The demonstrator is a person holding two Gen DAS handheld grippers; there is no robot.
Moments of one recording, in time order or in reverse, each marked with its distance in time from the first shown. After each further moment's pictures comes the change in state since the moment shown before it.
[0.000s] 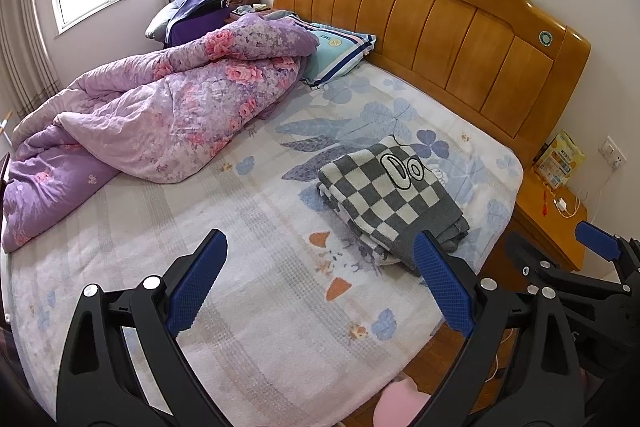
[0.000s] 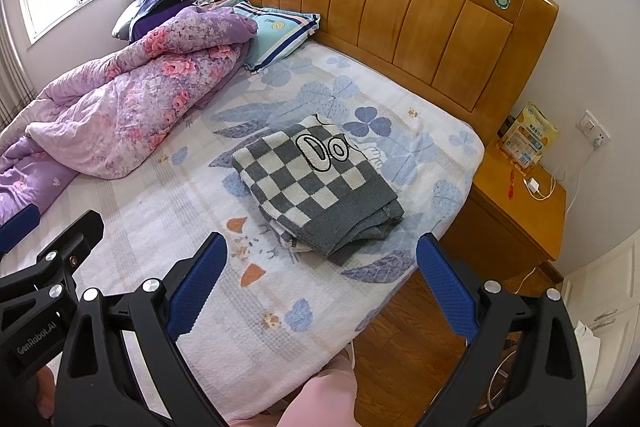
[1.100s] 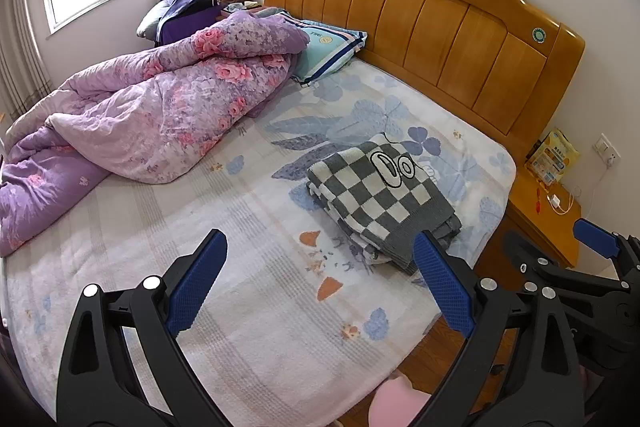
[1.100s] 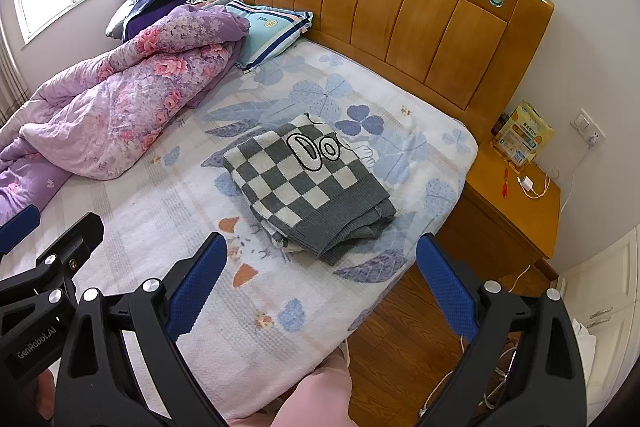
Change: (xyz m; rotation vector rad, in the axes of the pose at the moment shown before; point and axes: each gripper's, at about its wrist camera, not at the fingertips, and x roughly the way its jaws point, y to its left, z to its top) left arm 0.007 -0.013 0.006 -0.010 0.007 -0.009; right arm 0.013 -0.002 0.020 -0.035 0.007 -0.006
